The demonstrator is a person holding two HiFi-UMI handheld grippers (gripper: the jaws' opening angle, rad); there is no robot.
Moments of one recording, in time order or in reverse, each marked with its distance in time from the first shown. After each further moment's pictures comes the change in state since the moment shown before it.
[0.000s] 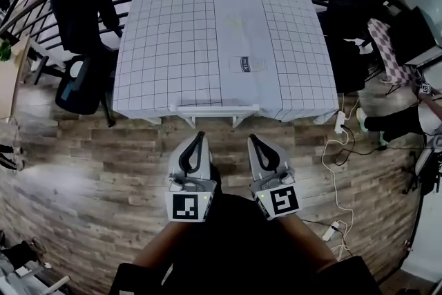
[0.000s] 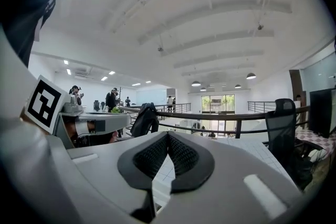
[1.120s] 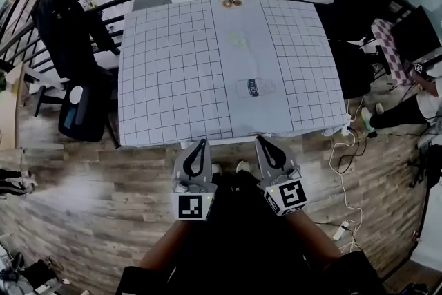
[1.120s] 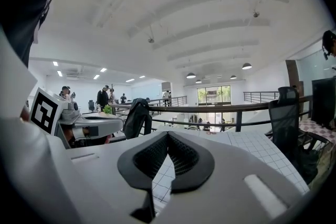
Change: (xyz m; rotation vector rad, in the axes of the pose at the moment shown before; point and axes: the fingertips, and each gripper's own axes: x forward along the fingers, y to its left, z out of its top) left arm 0.109 0.080 -0.029 0.018 0.111 -0.050; right arm 0.124 -0.054 -0.007 0.063 0.086 -0.019
